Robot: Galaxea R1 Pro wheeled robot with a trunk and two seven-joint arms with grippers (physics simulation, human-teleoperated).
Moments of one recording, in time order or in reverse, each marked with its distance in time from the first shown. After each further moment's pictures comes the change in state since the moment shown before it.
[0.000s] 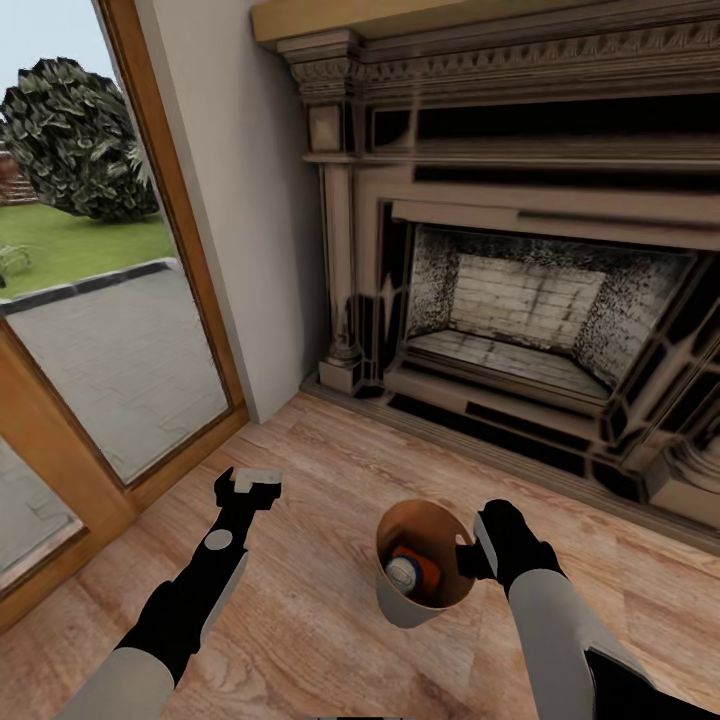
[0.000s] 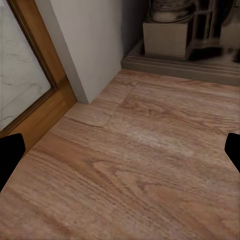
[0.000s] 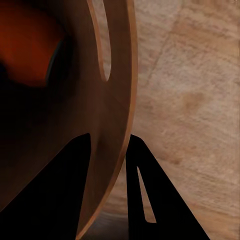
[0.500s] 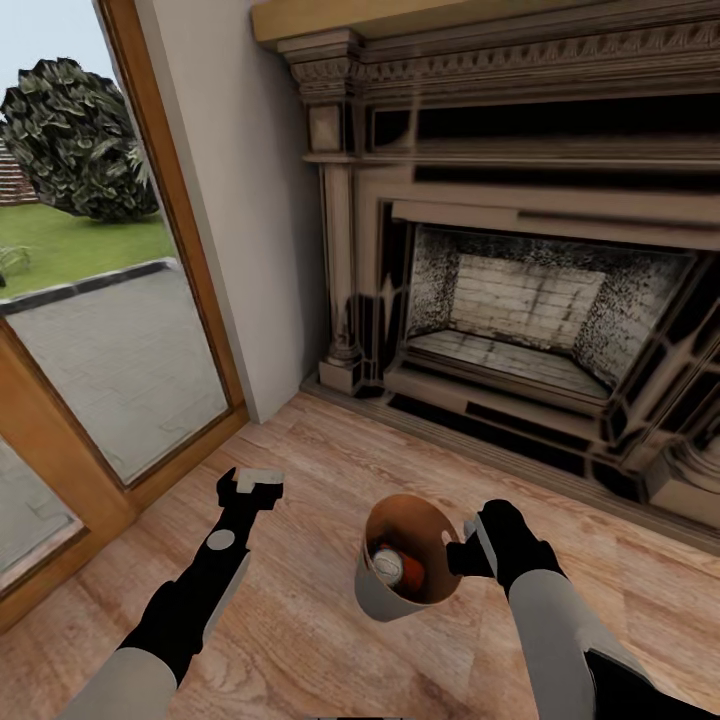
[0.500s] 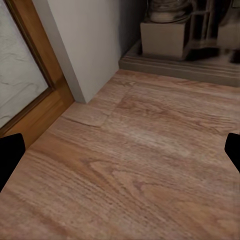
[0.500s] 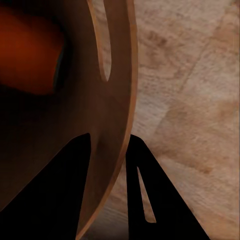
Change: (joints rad) left arm 0.000 -0.008 0.000 0.002 0.000 0.000 -0.002; right arm 0.002 -0.002 0.018 -0.002 -0.001 -0.009 0.133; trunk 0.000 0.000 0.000
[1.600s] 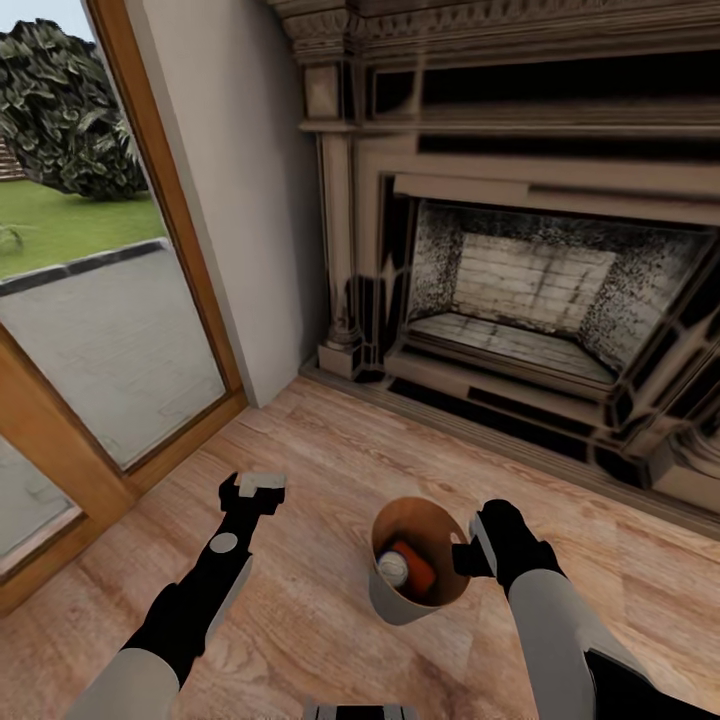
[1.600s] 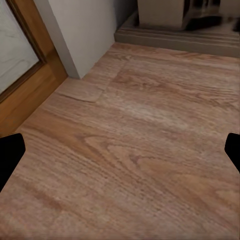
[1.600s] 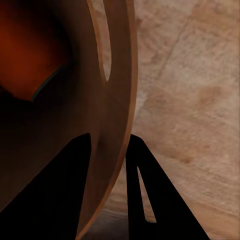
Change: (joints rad) left arm -0.001 -0.006 -0.006 0.029 -0.001 0.000 0.006; right arm 0.000 0.000 0.003 0.001 0.004 0.000 -0.083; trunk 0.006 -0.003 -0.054
